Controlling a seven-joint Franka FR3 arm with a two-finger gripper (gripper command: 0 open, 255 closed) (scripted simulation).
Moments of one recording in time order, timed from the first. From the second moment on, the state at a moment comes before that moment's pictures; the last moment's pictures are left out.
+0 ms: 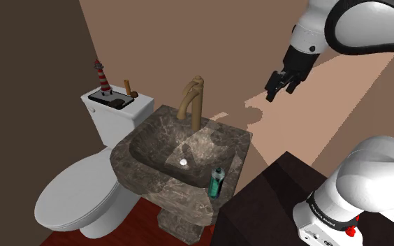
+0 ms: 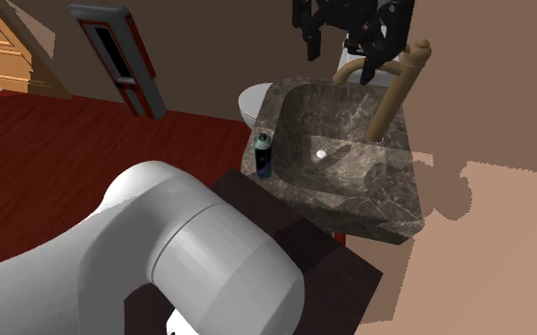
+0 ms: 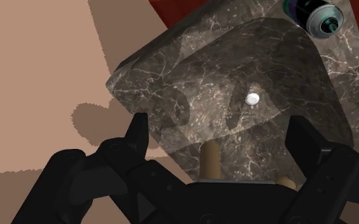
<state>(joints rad) 0.01 -0.98 0.06 -2.56 -0.04 1.73 0.20</state>
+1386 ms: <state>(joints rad) 0.15 -0.86 0.46 -3.02 0.24 2.45 0.62</state>
